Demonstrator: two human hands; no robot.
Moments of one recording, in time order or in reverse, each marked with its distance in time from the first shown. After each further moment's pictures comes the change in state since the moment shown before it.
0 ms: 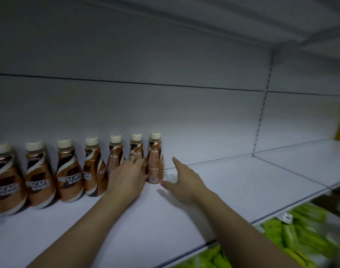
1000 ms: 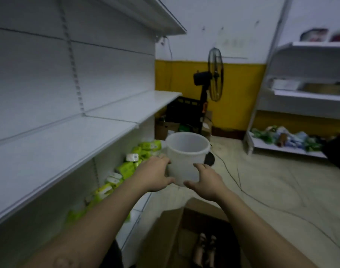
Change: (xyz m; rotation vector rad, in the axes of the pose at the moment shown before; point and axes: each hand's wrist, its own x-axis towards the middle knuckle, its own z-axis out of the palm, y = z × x) left_hand -0.129 0.446 0.097 -0.413 -0.627 0.911; right_hand -0.388 0.268 -0.157 -0.305 0.322 1.001
